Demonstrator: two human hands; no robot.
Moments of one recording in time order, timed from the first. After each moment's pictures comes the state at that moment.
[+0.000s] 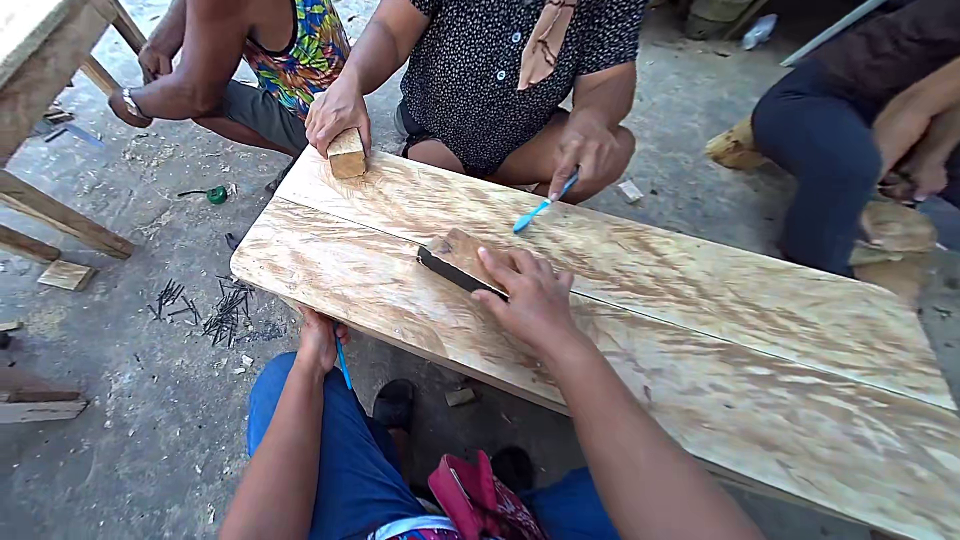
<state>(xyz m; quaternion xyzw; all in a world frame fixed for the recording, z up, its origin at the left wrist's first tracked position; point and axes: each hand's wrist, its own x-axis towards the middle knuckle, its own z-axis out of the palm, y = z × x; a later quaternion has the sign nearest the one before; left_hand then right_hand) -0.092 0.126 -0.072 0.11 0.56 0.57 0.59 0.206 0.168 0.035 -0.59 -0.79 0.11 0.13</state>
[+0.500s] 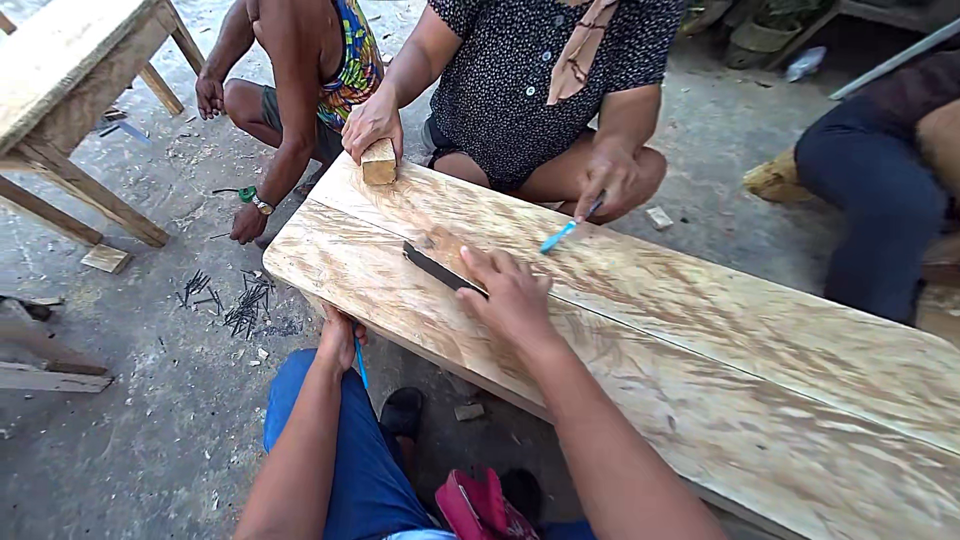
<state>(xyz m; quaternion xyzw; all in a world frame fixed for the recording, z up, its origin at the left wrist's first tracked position) -0.088 0.126 -0.070 0.08 0.56 0.58 0.59 0.161 0.183 0.034 -0.57 -0.80 0.12 0.14</state>
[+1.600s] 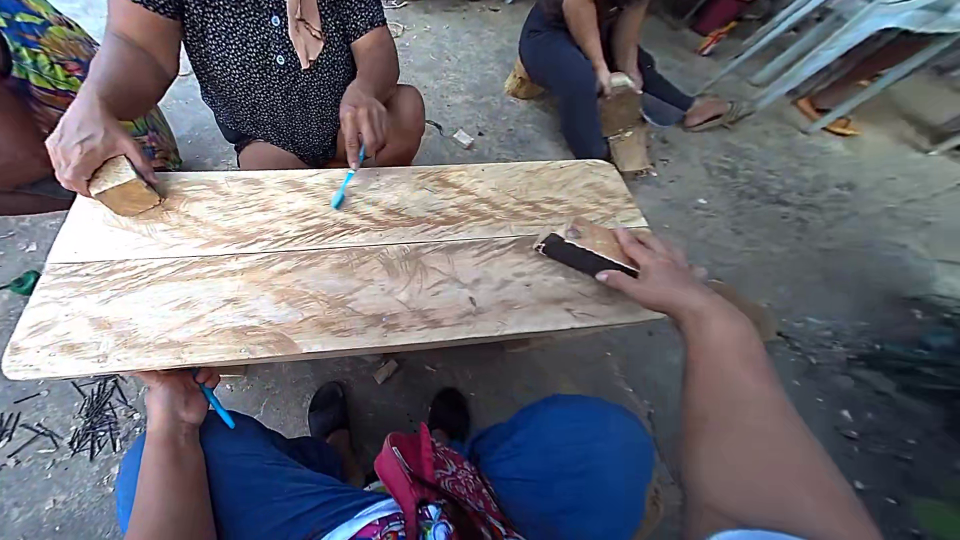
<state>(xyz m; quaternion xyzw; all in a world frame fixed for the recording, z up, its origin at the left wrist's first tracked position) -0.092 0.129 -0.077 0.19 0.61 0.55 0.55 0.549 0.027 0.035 -0.85 -0.51 0.14 0.08</state>
